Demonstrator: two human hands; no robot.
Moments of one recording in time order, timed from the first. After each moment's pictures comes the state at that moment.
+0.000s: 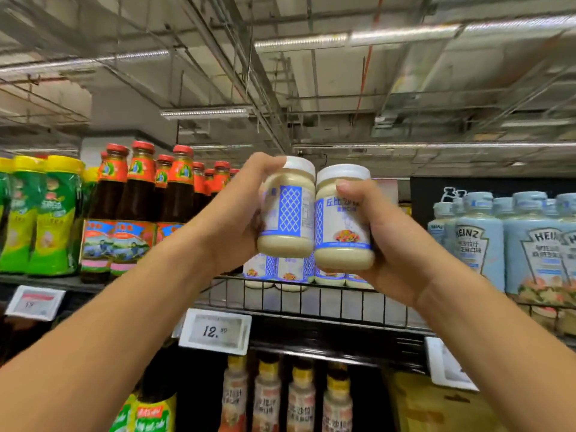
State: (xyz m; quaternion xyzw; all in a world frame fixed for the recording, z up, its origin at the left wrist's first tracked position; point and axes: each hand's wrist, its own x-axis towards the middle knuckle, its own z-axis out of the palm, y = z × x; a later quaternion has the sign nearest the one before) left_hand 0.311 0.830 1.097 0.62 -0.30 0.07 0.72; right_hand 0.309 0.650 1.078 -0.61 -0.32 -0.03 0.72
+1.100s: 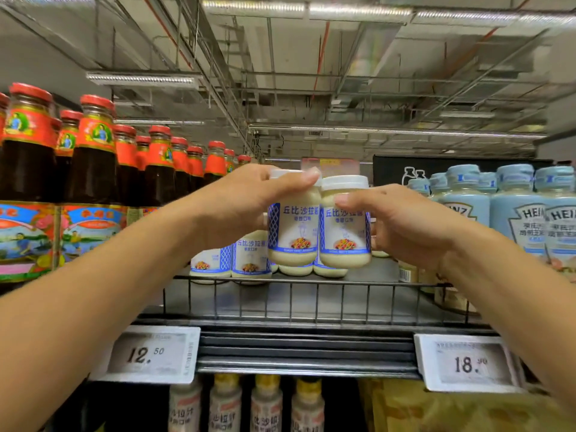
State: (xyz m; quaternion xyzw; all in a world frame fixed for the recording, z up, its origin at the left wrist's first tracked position) left_hand 0.391 0.804 1.095 0.74 -0.40 0.04 0.55; right_hand 0.372 0.585 1.084 -0.76 -0.24 -0.09 0.59
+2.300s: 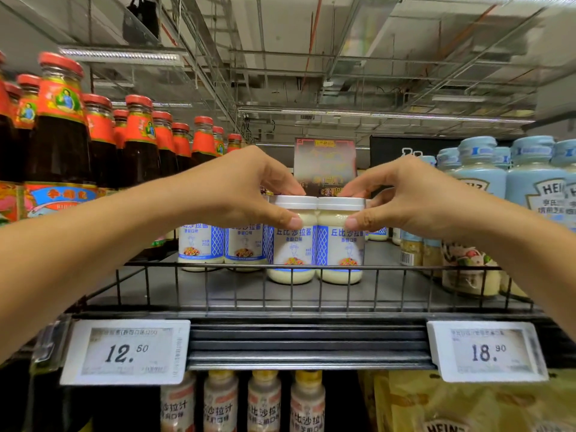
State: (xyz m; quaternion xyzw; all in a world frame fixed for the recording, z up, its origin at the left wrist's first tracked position) left_hand 0.424 0.819 1.099 0.87 -0.39 0.24 0.19; right_hand 0.371 0.571 1.088 -0.90 -0.21 -0.24 0.30
